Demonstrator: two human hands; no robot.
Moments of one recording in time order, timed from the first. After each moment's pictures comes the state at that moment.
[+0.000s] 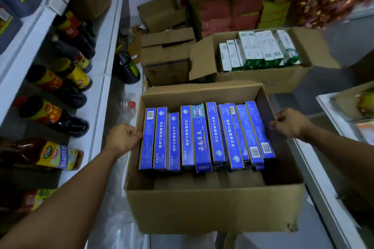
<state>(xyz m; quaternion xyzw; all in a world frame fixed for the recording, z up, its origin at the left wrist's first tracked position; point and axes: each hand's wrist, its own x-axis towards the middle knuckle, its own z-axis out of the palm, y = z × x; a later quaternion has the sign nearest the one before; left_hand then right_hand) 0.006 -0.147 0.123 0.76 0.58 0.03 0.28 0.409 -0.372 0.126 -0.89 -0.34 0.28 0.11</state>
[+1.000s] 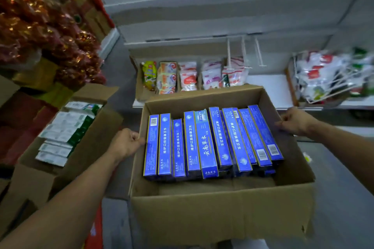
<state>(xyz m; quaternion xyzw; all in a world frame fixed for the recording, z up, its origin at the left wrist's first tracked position) 0.332 -0.405 0.199 0.94 -0.01 -0.18 0.27 0.210 -0.884 0.206 -0.92 0.22 0.15 0.29</state>
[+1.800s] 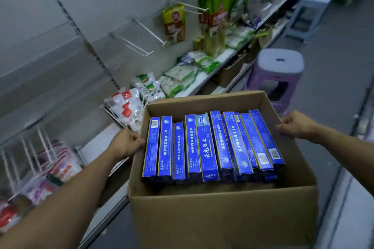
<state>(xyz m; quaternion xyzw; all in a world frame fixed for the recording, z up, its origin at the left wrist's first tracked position) 0.248 -1.070 0.214 0.82 -0.48 -0.30 0.15 -0.212 -1.244 0.215 -0.68 0.63 -0.01 0.36</state>
